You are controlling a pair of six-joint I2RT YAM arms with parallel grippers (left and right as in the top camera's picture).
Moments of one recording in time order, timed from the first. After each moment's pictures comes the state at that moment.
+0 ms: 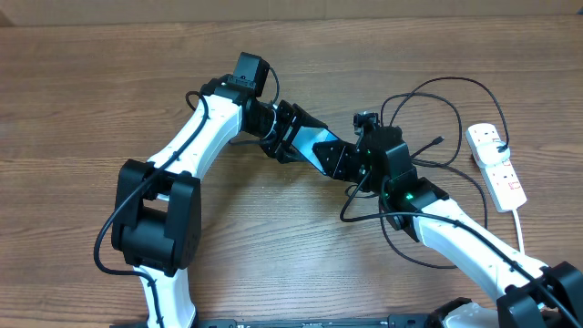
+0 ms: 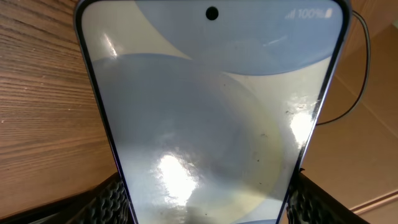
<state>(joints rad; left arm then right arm) -0.33 2.03 1.55 -0.81 0.86 -1.18 0.47 1.44 0.72 0.14 -0.28 0.78</state>
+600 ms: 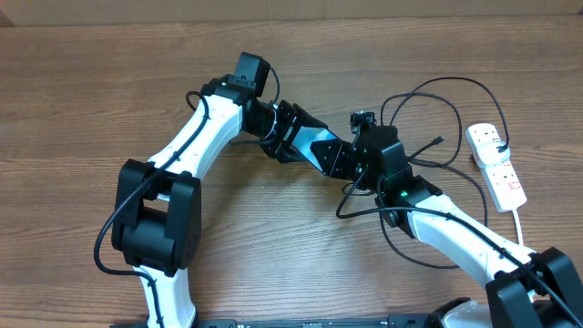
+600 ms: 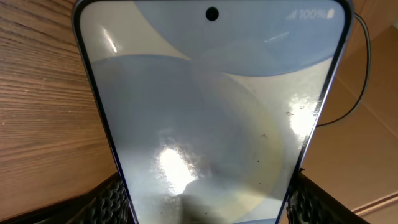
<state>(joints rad) -0.33 2.03 1.55 -0.81 0.85 -1.18 0.47 1.49 0.72 0.20 -0.29 0.78</state>
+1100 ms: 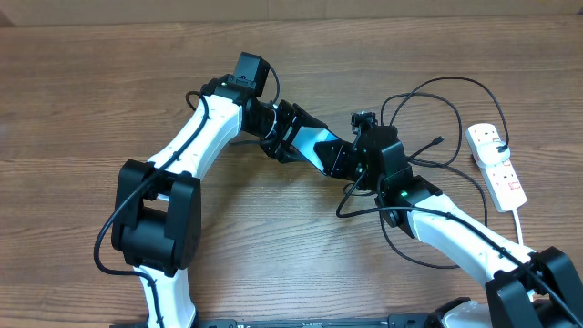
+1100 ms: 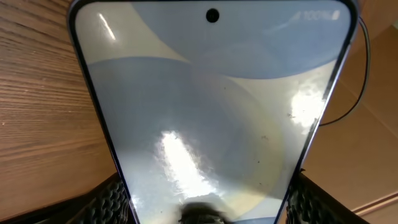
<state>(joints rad) -0.33 2.03 1.55 -0.81 0.85 -1.18 0.47 1.50 0.72 0.20 -0.27 0.78</state>
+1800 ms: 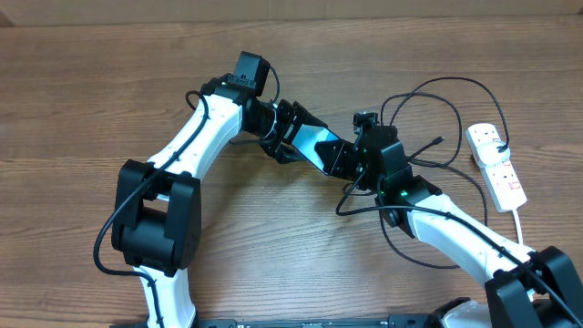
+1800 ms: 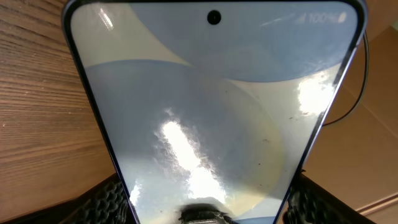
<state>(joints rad) -0.33 2.03 1.55 -0.81 0.84 -1.17 0.47 1.50 0.72 0.20 -0.26 0.83</state>
